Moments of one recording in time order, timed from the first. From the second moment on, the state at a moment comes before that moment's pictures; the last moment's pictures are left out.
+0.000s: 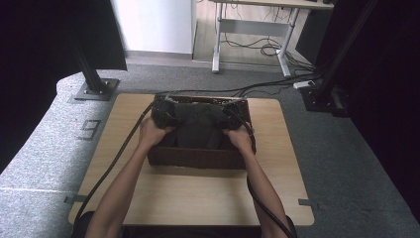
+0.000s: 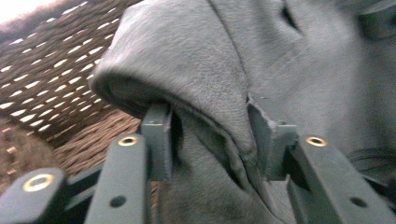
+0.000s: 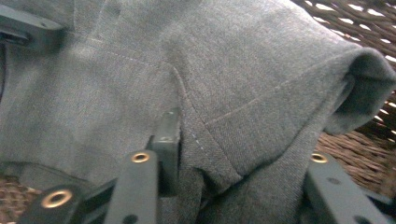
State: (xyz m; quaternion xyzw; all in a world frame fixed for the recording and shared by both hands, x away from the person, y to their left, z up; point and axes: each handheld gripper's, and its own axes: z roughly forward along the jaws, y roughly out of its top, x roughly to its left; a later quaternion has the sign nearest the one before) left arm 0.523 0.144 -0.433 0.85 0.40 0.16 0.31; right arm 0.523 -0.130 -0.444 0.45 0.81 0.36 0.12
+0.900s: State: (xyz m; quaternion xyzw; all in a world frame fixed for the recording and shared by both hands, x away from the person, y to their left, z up) left arm 0.501 0.155 -0.416 0.84 0.39 0.16 0.34; right arm 0.505 -0.145 -0.427 0.42 0.81 0.39 0.17
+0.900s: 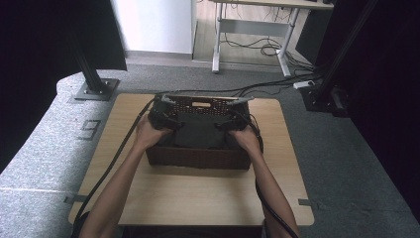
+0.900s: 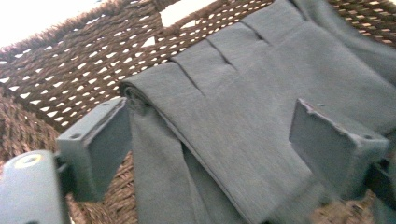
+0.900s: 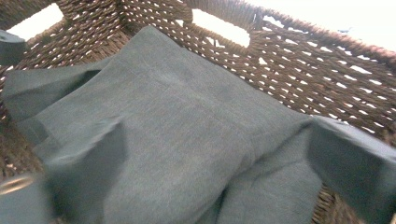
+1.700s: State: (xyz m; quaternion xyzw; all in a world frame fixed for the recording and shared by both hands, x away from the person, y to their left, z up) left arm 0.446 0.195 -0.400 0.83 0.36 0.18 0.38; right arm 0.450 -0.185 -0.410 0.39 0.81 0.40 0.18
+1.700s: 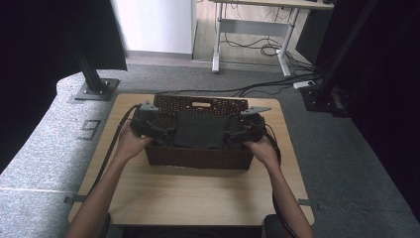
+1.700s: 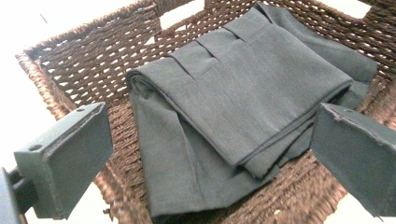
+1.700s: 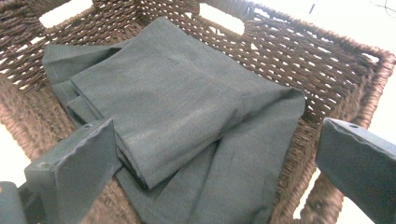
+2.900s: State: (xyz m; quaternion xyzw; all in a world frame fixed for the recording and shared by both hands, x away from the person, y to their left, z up) left arm 0.368 0.263 -0.454 0.81 0.38 0.19 0.39; right arm 0.380 -0.249 -0.457 0.42 0.79 0.40 0.19
